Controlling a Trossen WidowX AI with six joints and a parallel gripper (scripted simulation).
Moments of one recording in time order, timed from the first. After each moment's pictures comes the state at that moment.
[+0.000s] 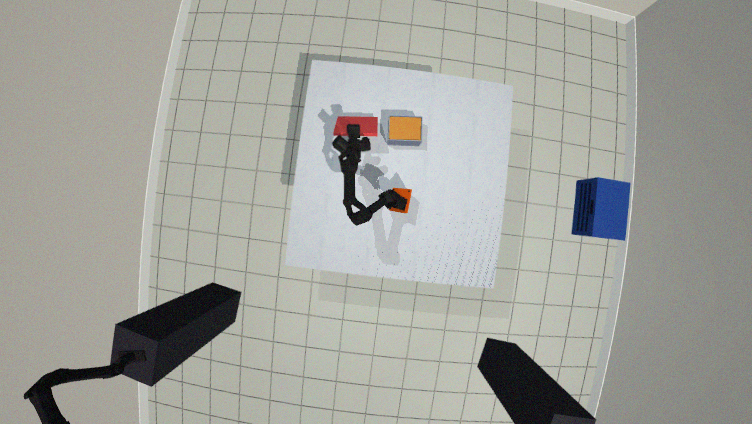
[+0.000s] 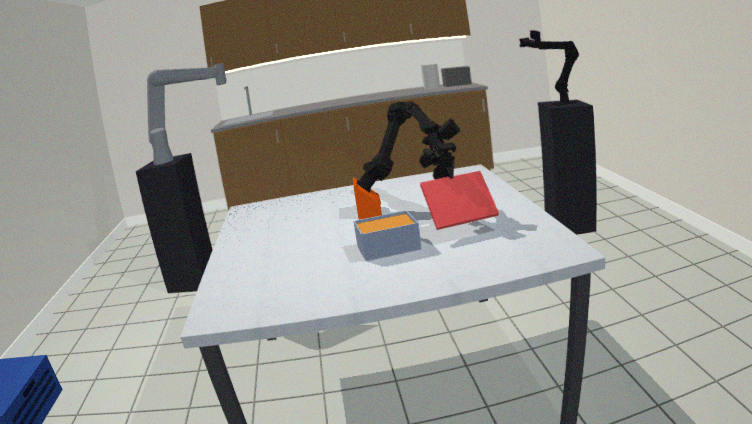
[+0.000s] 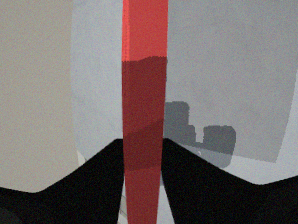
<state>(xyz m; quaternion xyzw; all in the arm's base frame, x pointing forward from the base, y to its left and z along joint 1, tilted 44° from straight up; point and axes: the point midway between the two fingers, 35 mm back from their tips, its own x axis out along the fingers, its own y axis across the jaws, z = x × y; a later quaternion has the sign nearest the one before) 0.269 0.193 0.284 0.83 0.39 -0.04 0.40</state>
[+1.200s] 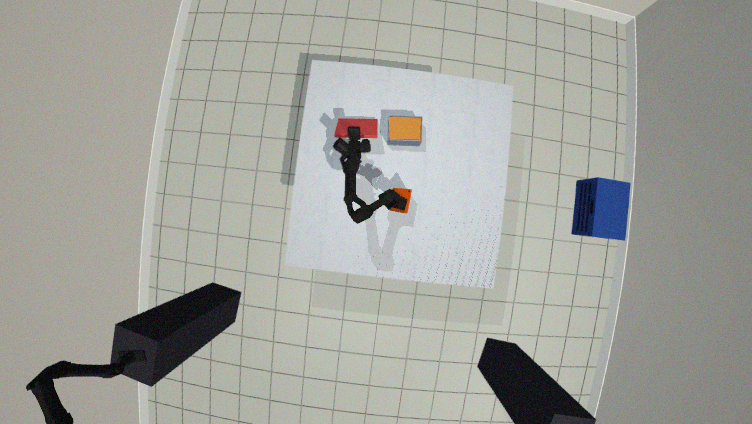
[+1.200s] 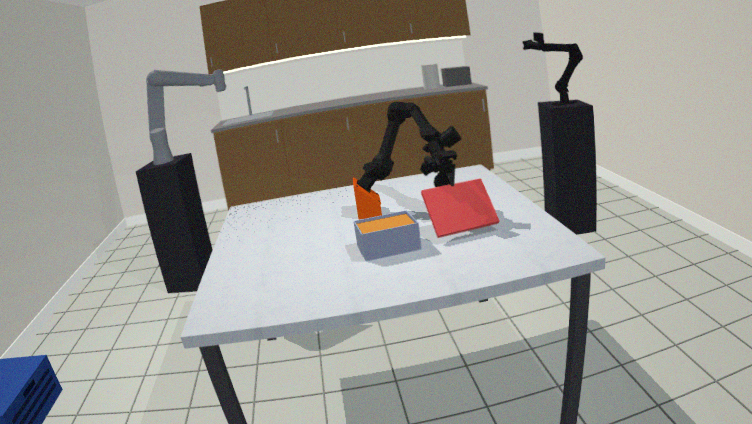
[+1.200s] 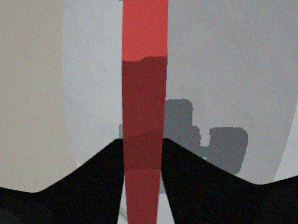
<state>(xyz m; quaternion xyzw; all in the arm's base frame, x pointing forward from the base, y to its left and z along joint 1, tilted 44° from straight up) 0.267 0.213 0.263 0.83 0.39 -0.04 0.40</state>
